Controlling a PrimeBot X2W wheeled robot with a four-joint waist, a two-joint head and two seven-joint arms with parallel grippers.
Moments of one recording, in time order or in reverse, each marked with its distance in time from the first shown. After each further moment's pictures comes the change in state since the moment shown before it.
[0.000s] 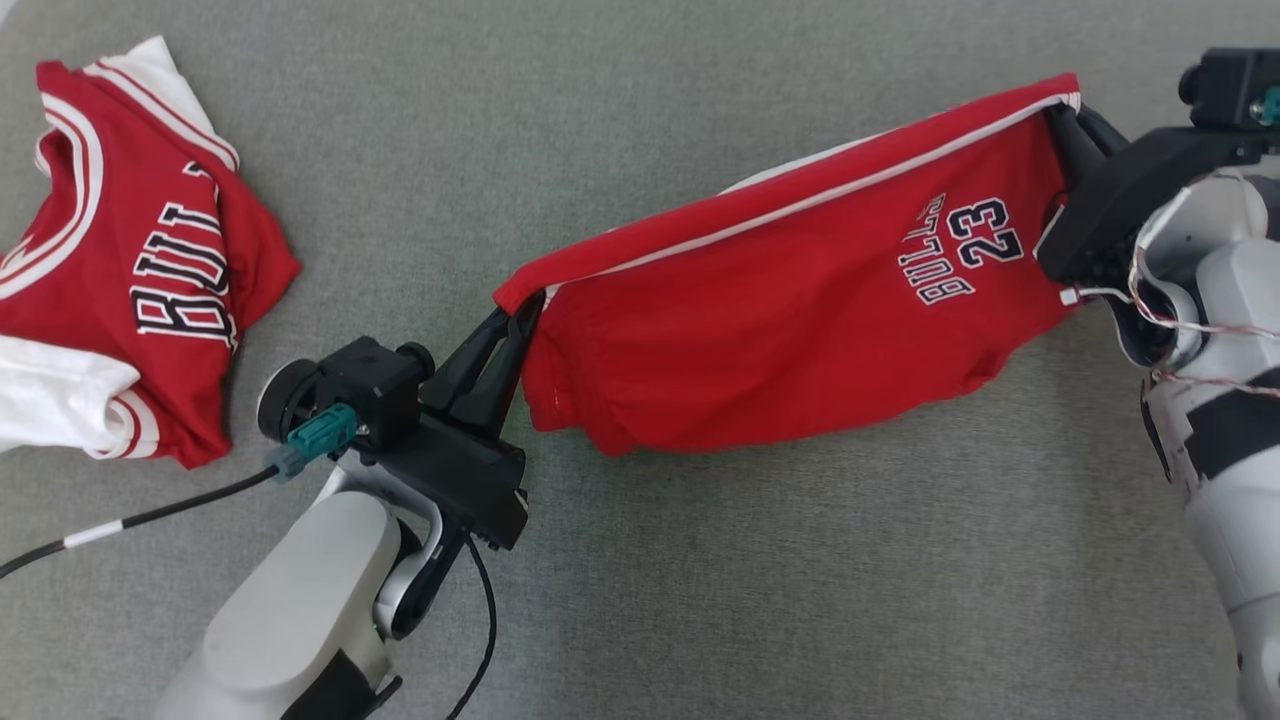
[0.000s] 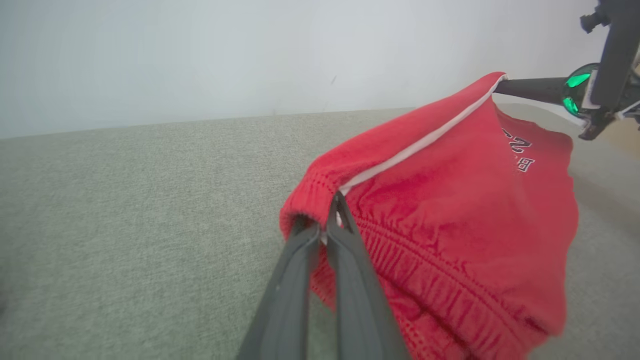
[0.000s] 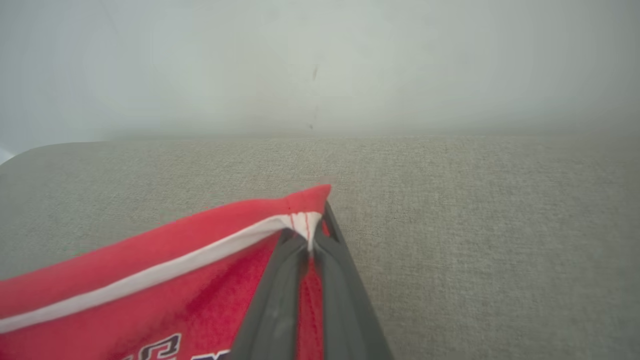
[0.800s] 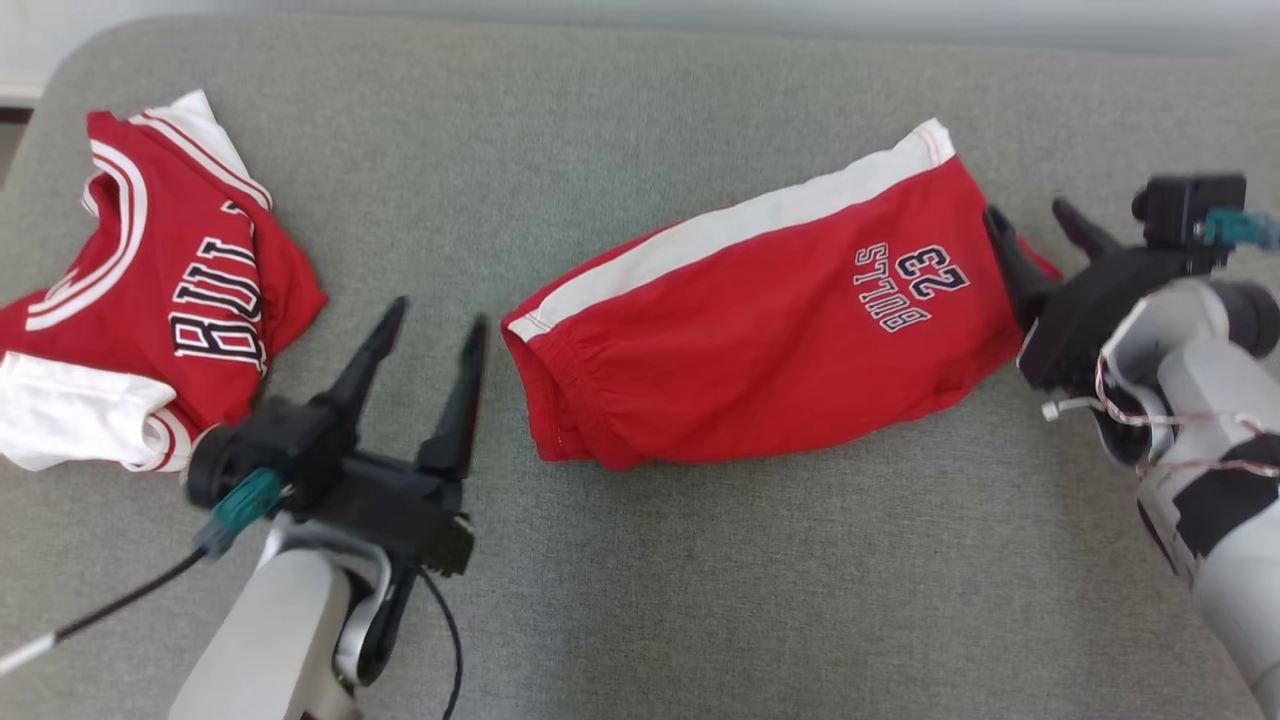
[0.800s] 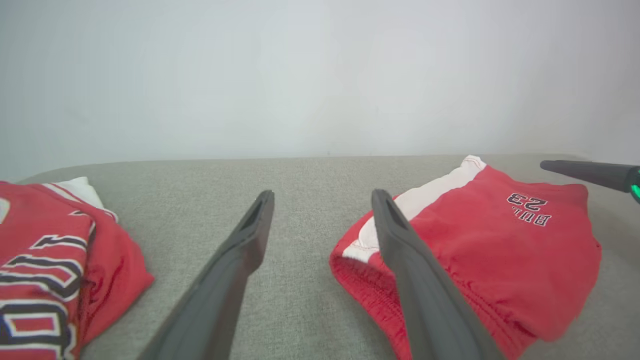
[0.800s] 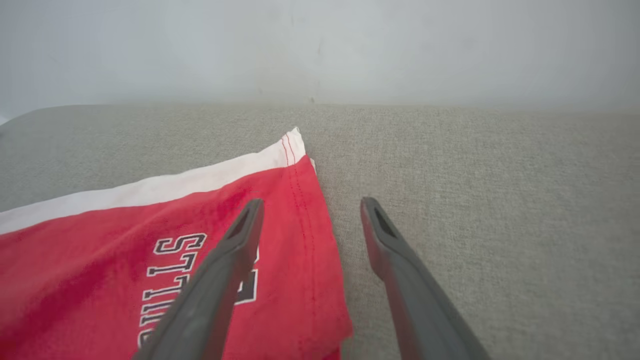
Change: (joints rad) left arm 0.171 -0.055 0.266 -0.081 0.156 0.022 0.000; right arm 0.059 -0.071 0.255 0.133 0.170 0.000 -0.160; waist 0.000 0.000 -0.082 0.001
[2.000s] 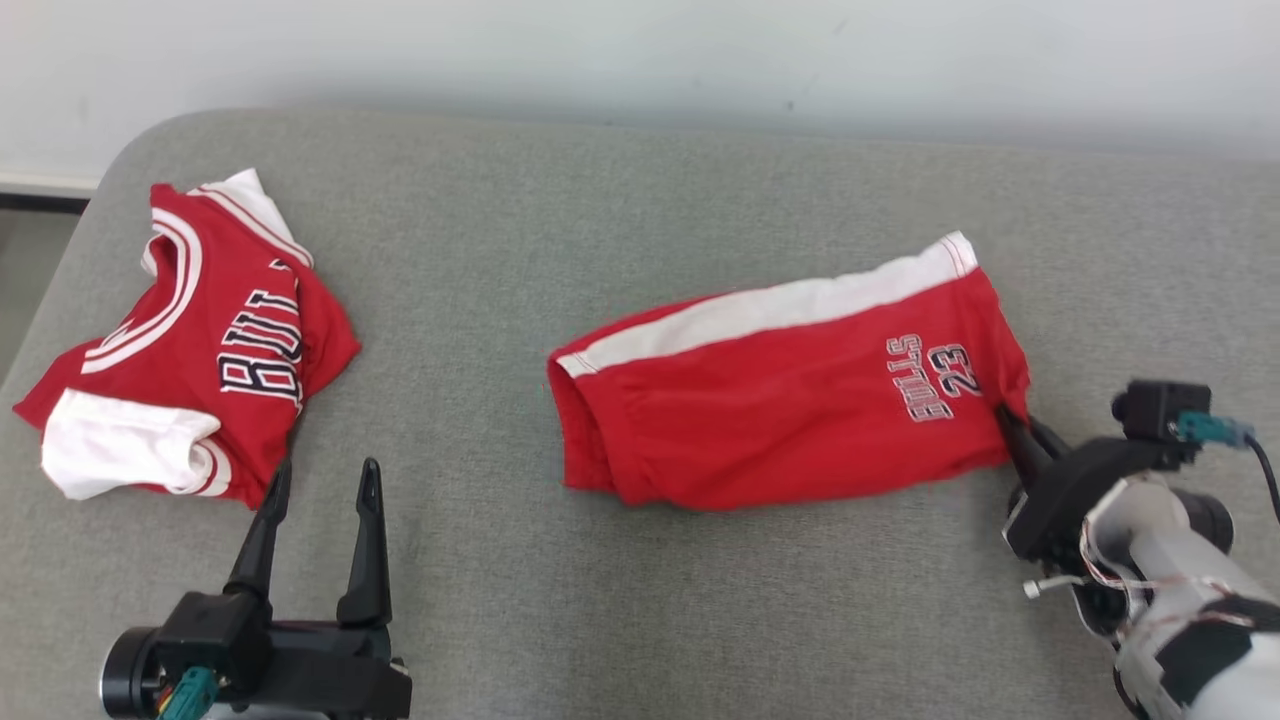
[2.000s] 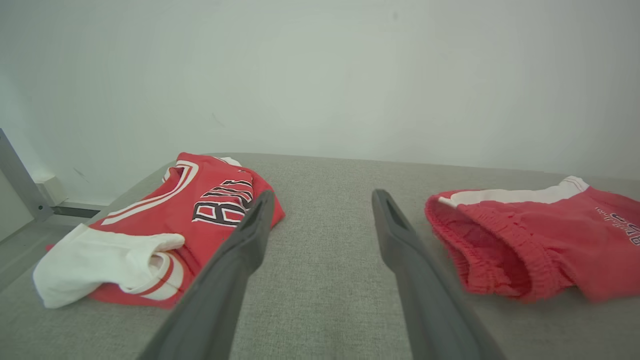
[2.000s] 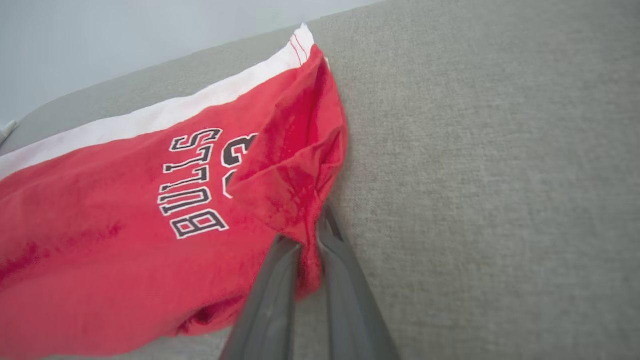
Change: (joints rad) left arm 0.368 -0.164 0.374 -0.197 0.294 -0.021 0.000; right arm 0.224 0.022 0.052 0.073 0.210 0.000 -0.097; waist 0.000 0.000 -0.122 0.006
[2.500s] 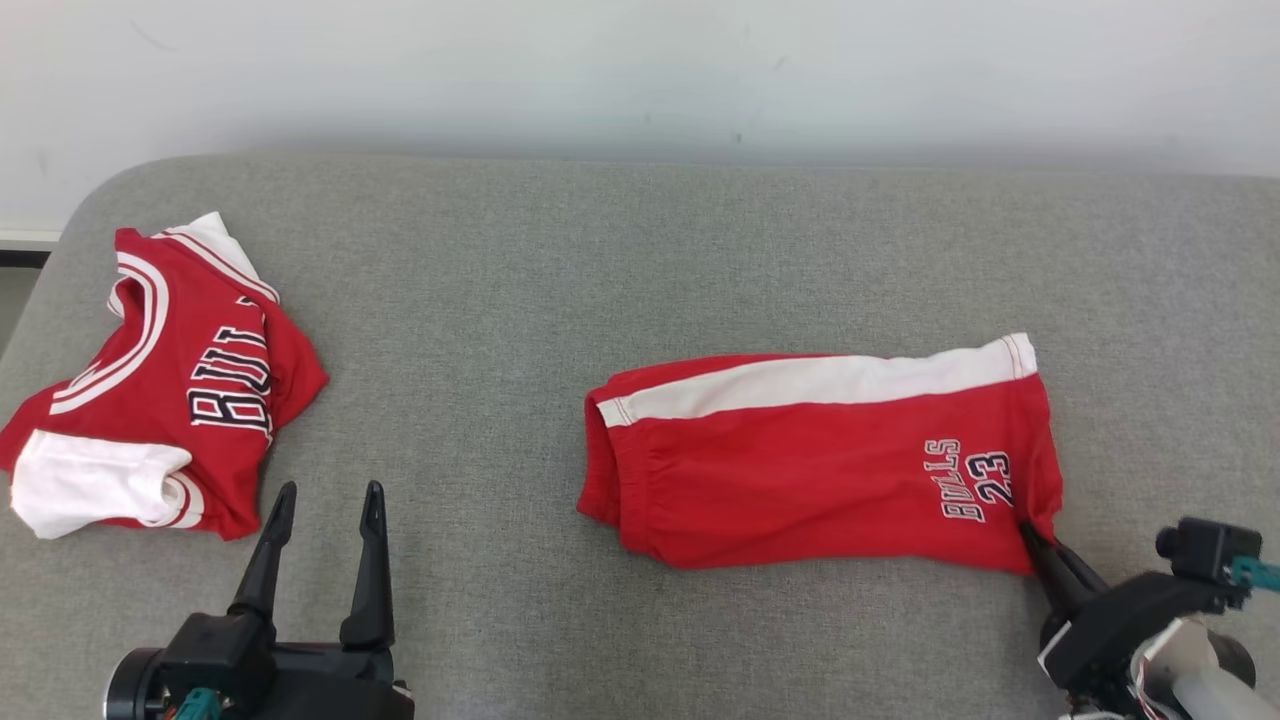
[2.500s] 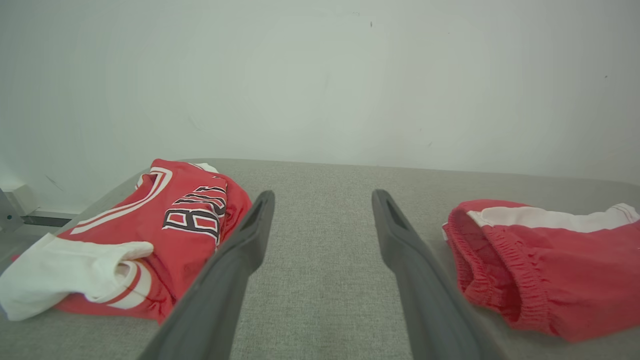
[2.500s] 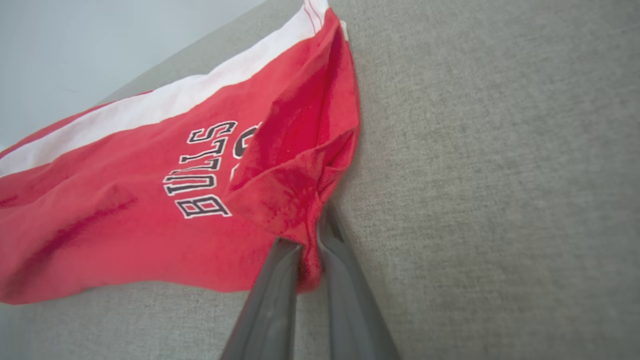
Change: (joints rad) left arm 0.044 0.003 -0.004 -0.012 -0.007 -0.001 0.000; right arm 0.346 -0.079 -0.087 -0.281 0.137 0.000 -0.030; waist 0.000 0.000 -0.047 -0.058
